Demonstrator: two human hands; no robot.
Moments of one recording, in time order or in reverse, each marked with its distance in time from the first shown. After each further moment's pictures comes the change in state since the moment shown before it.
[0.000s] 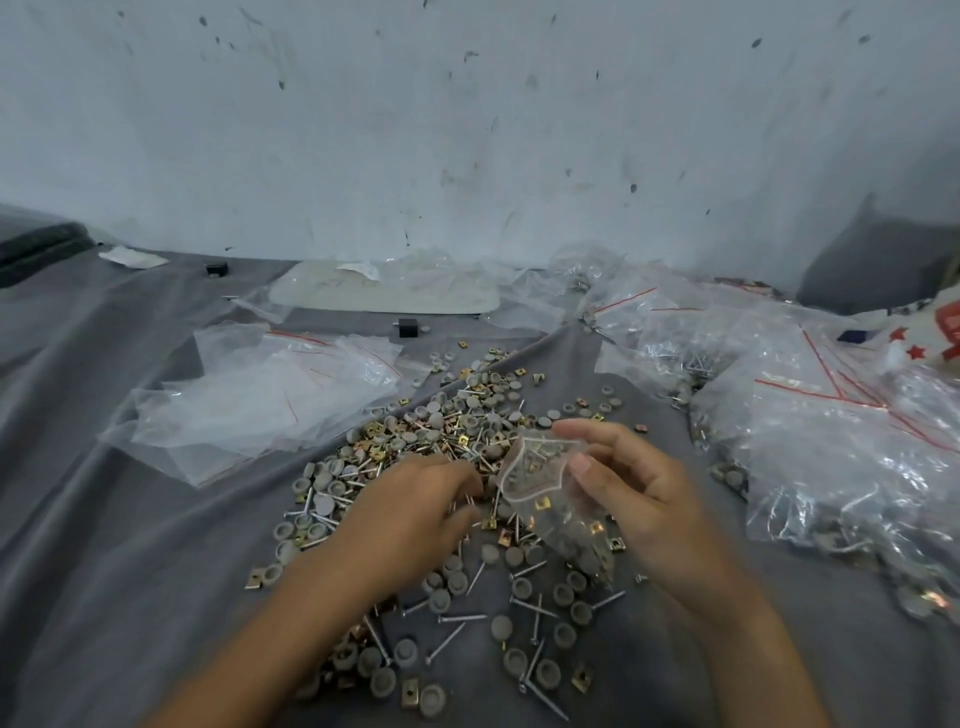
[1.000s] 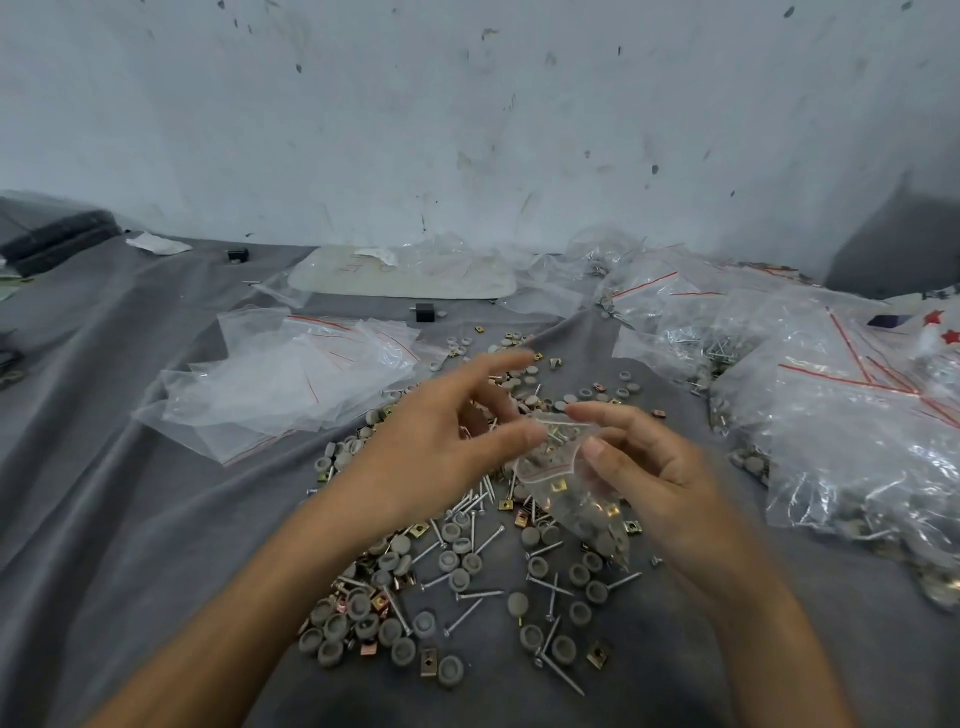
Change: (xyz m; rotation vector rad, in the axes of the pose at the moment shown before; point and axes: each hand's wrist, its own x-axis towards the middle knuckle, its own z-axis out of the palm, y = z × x) left_hand -0.005 0.027 -0.051 -0.714 0.179 0.091; right_hand -0.004 -0.006 0.005 0.039 -0.001 -0.004
